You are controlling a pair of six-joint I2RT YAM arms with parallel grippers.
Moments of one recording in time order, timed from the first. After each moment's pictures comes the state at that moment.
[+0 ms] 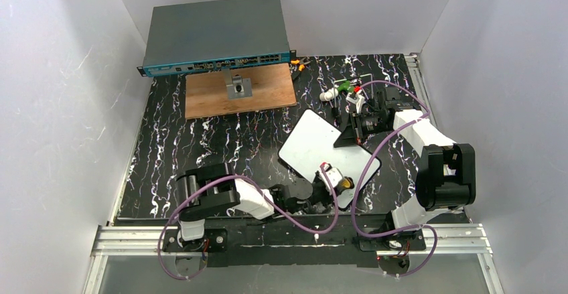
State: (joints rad) left arm -1.32 1.84 0.70 0.99 -0.23 -0.05; right arm 0.10 1.56 1.05 -0.72 -1.08 -0.28
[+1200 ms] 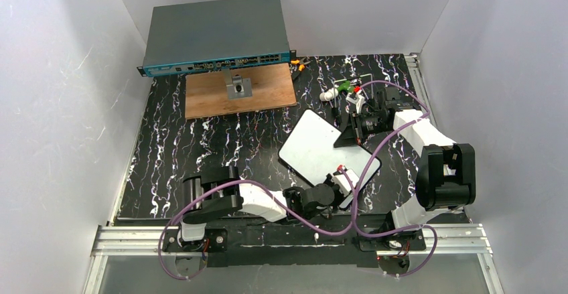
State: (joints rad) left arm -1.41 1.88 0.89 0.68 -0.44 -0.07; right arm 0.10 1.56 1.05 -0.72 -1.08 -0.28
